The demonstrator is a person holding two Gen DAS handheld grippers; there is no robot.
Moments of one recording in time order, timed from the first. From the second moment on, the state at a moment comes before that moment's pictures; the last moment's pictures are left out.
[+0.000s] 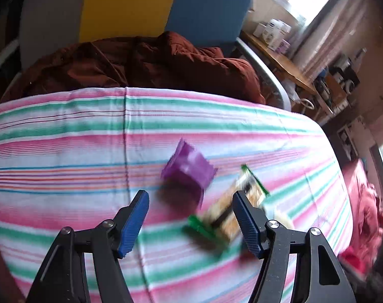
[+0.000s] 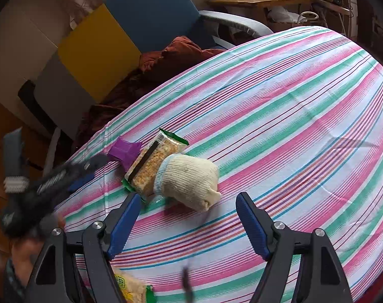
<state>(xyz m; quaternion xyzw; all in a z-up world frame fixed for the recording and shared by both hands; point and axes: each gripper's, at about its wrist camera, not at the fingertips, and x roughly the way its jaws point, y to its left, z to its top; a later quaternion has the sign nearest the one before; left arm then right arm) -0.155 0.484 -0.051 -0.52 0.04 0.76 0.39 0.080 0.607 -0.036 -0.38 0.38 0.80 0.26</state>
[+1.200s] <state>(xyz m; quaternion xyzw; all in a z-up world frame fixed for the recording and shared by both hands) -0.107 0.389 -0.051 -0.48 0.11 0.76 0.42 0.034 0.558 -0.051 -0.48 0.29 0.82 0.14</state>
